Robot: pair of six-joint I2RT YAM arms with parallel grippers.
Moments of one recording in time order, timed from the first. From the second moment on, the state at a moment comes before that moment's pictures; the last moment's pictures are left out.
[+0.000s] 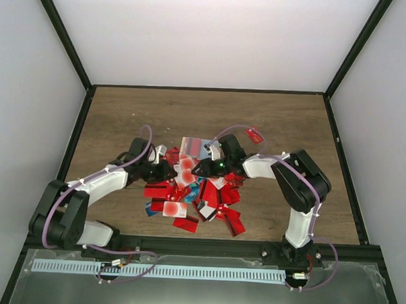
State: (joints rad) left arm -0.37 1.38 0.60 -0.16 0.59 -0.64; right arm 0.62 1.87 0.92 0.12 -0.70 0.55
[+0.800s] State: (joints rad) left arm -0.36 1.09 0.59 -0.16 0.51 -0.83; right arm 0.60 1.65 0.71 0.38 -0.81 0.84
